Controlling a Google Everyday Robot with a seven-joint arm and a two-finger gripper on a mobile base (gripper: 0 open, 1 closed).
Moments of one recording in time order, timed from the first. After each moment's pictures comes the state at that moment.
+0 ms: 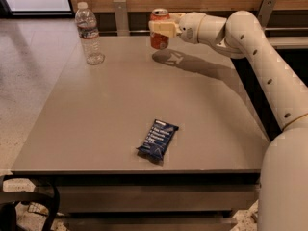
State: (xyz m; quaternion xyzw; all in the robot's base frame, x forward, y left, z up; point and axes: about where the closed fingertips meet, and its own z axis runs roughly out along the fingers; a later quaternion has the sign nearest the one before) arm 0.819 -0.039 0.938 -0.35 0.63 0.33 0.61
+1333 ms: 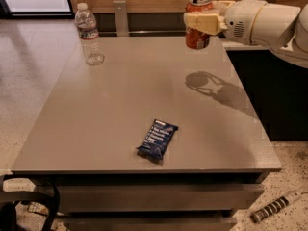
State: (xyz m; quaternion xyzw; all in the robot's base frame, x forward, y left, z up) arm 0.673 -0.126 1.019 -0.32 0.66 0.23 0.63
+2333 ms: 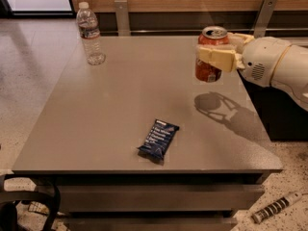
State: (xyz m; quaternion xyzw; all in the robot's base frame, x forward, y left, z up) arm 0.575 -0.147 0.985 -0.29 0.67 0.23 0.64
